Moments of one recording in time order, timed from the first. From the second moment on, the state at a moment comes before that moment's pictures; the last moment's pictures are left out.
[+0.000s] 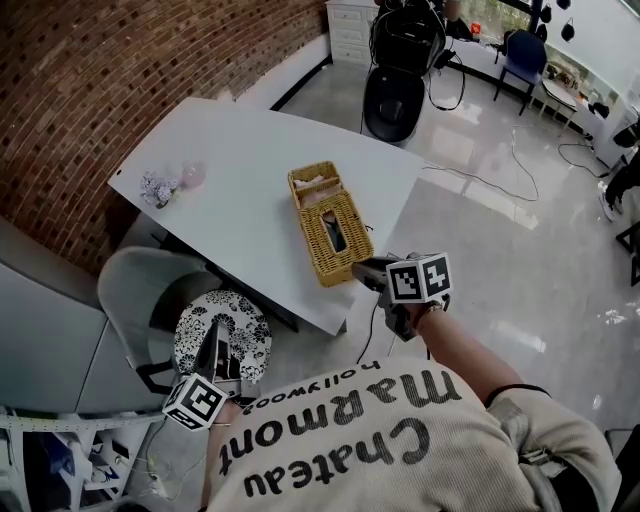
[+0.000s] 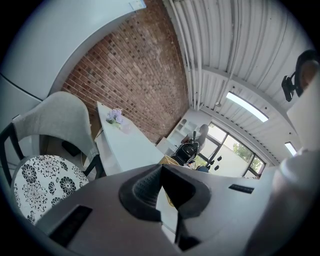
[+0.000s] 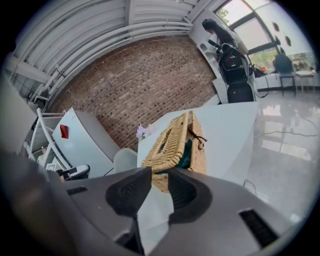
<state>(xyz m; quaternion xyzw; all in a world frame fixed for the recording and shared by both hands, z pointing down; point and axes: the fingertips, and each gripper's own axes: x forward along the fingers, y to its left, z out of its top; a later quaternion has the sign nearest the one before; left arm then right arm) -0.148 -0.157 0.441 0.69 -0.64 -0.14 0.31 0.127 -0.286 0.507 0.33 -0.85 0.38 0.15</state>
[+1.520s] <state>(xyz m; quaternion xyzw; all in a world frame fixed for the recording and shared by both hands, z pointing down) -0.146 -0.153 0.436 0.71 -0.61 -0.13 0.32 0.131 -0.279 0.518 0.39 -0.78 0.48 0.08</state>
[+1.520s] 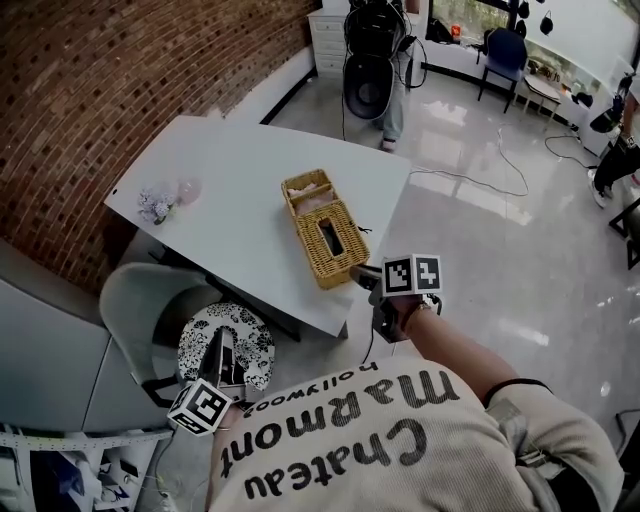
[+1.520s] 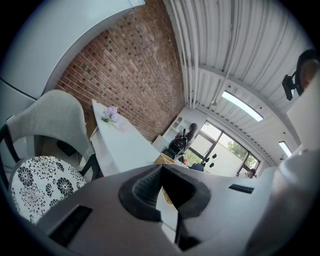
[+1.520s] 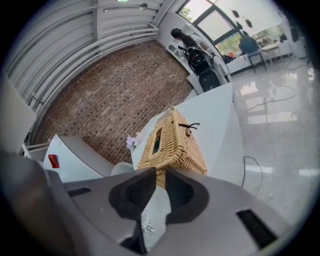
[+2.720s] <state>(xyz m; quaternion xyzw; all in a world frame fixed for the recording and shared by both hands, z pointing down) -0.196 -0.099 0.427 0.77 -0.55 -0.06 0.33 0.002 -0.159 0.505 0.40 -0.76 0.51 0.06</state>
